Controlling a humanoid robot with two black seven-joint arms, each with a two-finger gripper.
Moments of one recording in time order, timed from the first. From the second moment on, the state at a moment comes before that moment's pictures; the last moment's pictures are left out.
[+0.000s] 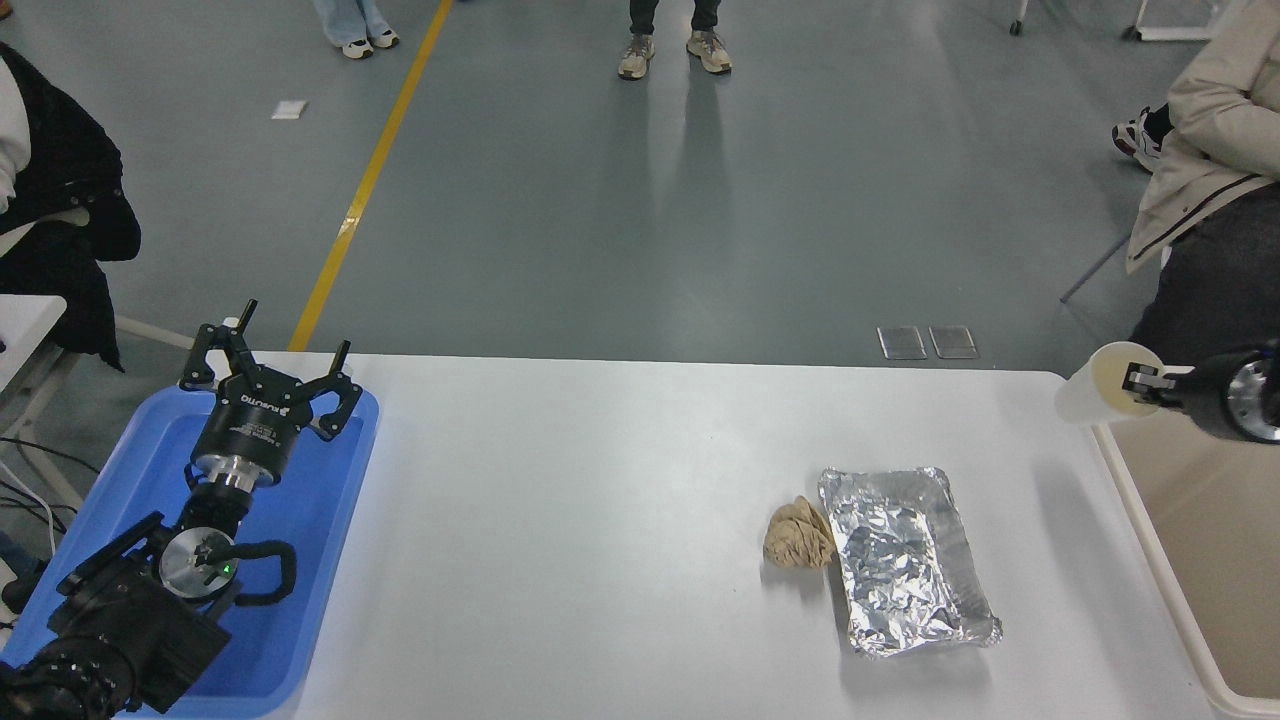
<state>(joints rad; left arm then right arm) -0.60 0.23 -0.89 -0.31 -0.14 -0.79 -0.36 1.53 -0.69 -1.19 0.82 -0.32 0.21 0.18</state>
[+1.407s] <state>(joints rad) -0.60 0.23 -0.89 -0.31 -0.14 -0.79 -0.37 1.61 -0.80 -1.34 0.62 -0.24 0.25 0.15</state>
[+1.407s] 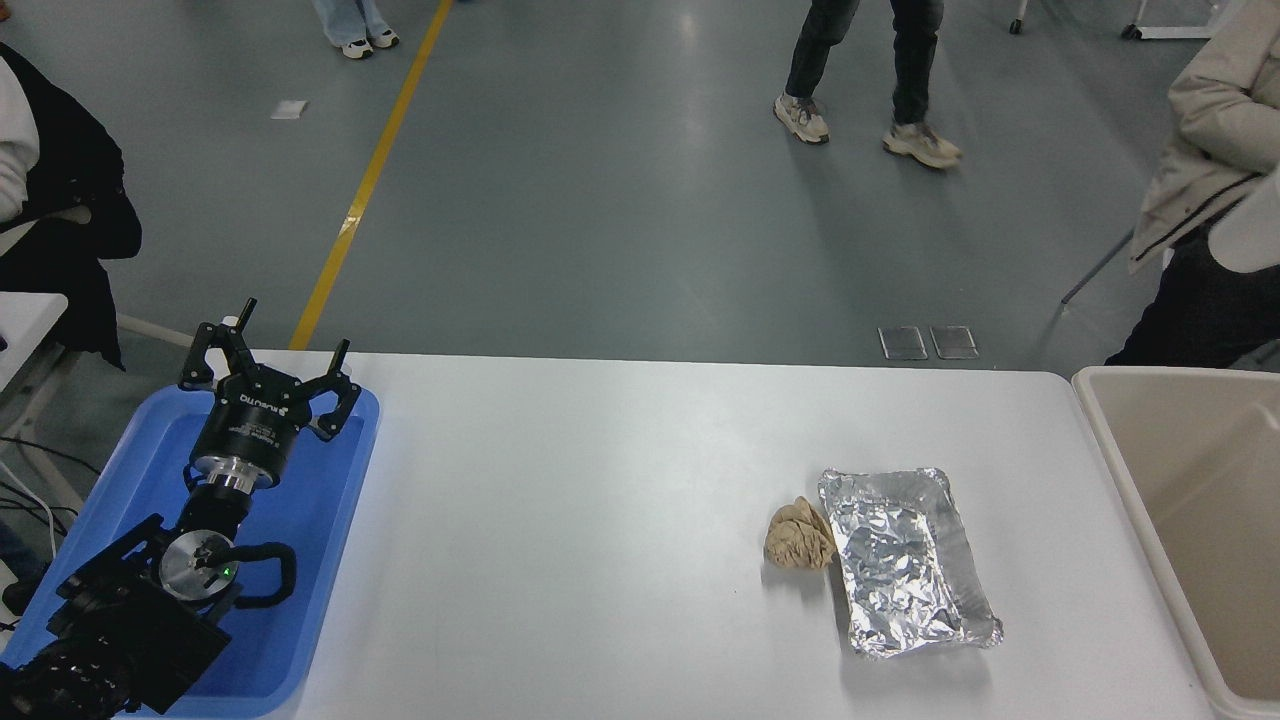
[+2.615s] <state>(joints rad) -0.60 0.23 -0.89 -0.31 -0.14 -0.79 -0.37 0.69 -0.57 -0.85 0.11 0.02 -0.09 0.08</state>
